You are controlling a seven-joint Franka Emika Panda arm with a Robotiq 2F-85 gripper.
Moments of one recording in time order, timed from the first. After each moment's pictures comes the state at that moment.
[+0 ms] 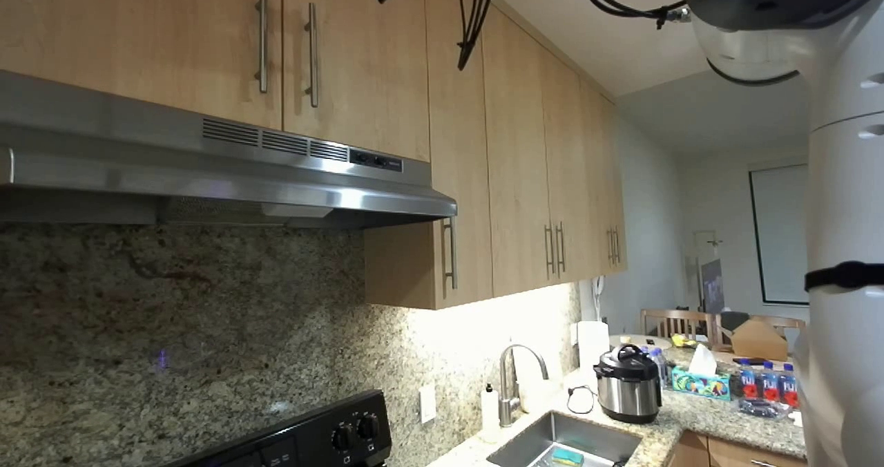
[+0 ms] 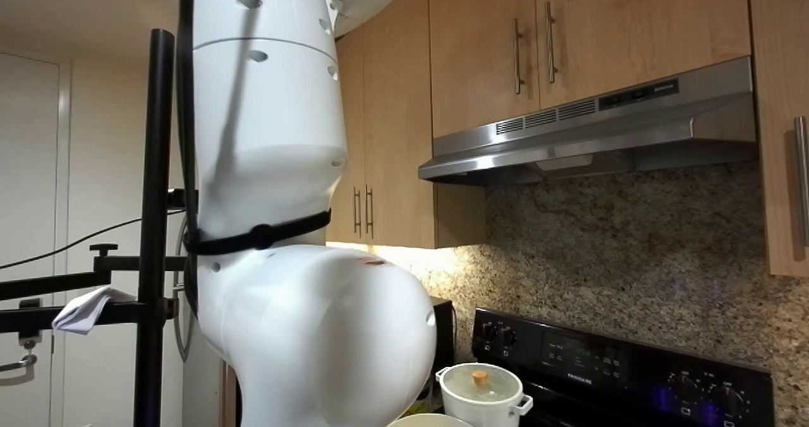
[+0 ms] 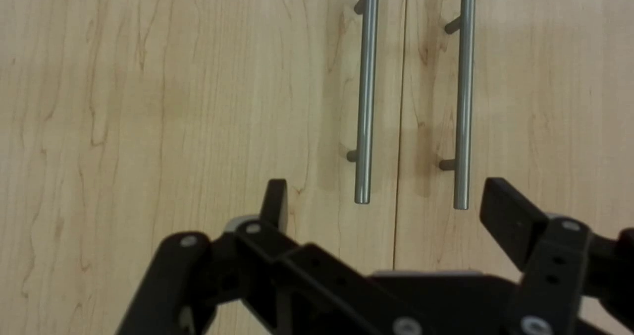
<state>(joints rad) 0.15 -0.13 -0.03 -1.01 0.19 2.02 -0.23</state>
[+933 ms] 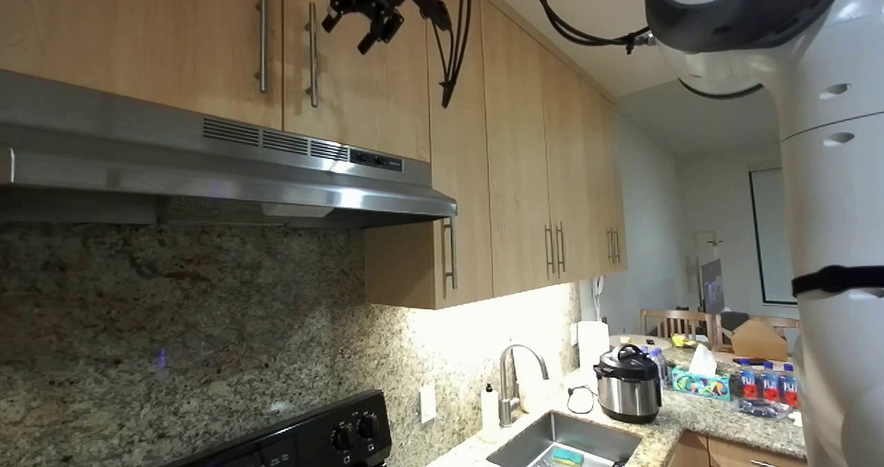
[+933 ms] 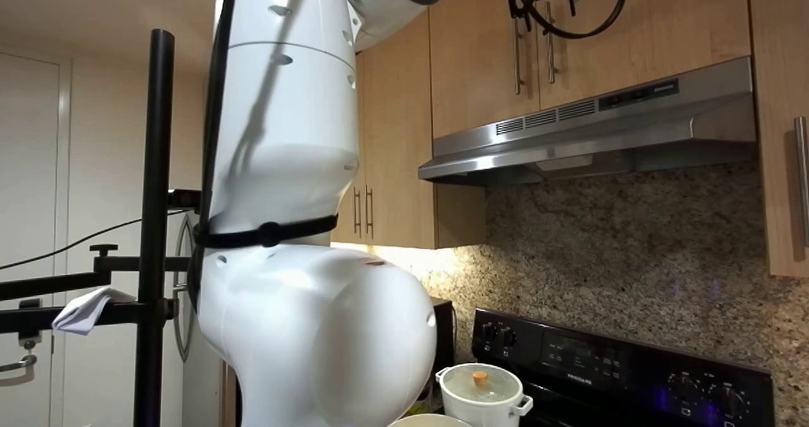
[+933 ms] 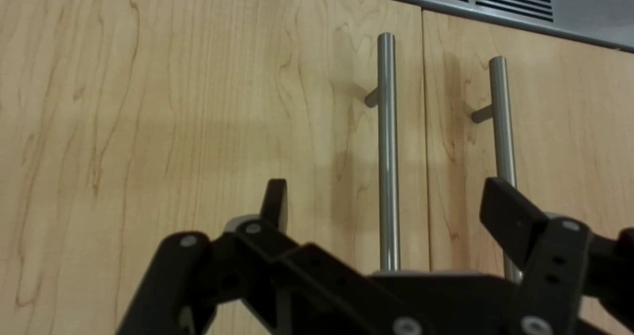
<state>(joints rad) 0.15 -0.04 -0.03 -1.04 0.19 2.00 -0.23</state>
